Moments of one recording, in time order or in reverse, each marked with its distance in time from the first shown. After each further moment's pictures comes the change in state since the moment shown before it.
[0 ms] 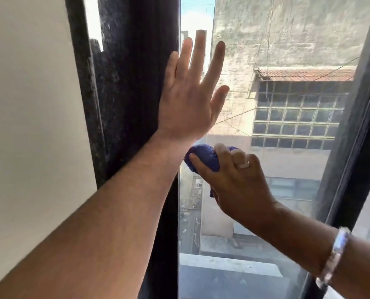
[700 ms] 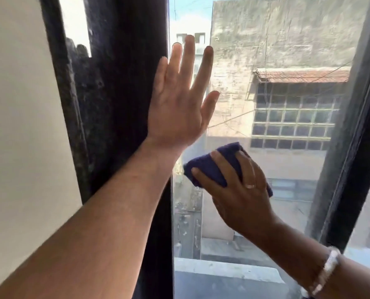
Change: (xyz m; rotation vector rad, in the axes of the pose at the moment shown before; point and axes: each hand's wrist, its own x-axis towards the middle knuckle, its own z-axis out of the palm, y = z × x) left_hand -0.003 -0.001 0.002 0.009 -0.003 0.008; right_hand -0.027 0.004 0.036 0.065 0.231 0.052
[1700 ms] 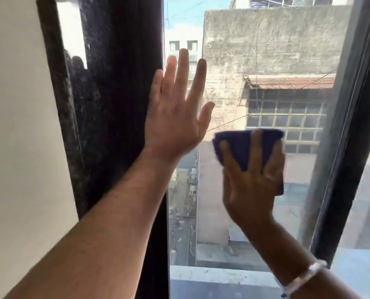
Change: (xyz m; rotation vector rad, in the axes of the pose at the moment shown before) left_hand 0.000 0.002 0.007 -0.015 0.050 0.001; right_hand 0.008 0.011 0.011 0.054 0.069 0.403
